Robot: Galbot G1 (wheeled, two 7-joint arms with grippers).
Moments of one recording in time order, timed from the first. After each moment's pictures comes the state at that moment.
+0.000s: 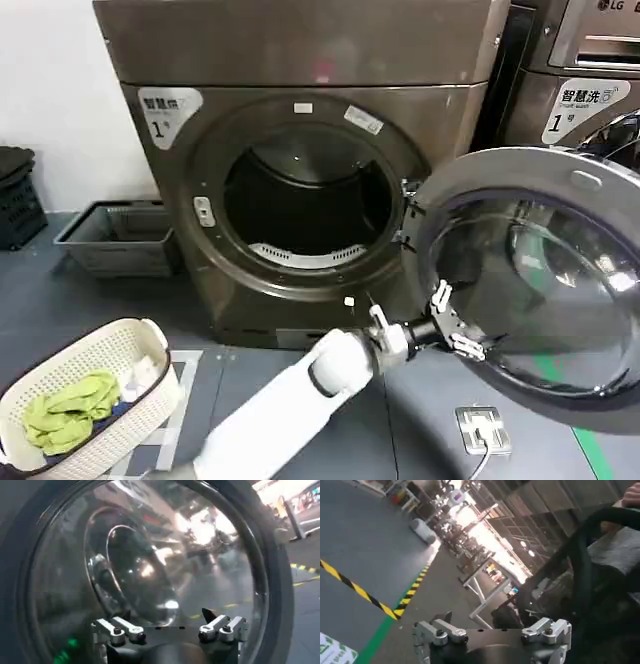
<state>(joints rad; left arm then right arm) 0.50 -1.48 0.41 -1.48 -0.11 -0.04 0.35 -1.98 1.34 2.08 1.49 0.17 -0.34 0.25</state>
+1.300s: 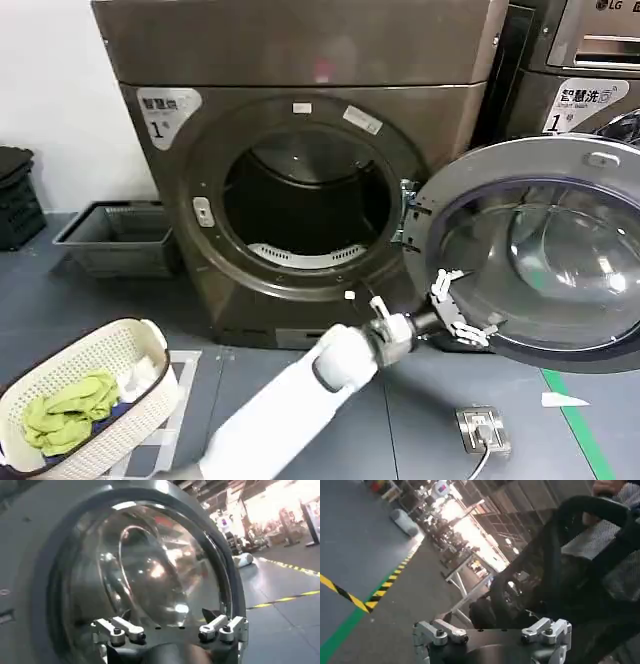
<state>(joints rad) 0.53 -1.47 0.36 -1.54 -0.16 0.01 0.33 -1.99 1.34 2.15 1.42 0.11 -0.33 0.24</state>
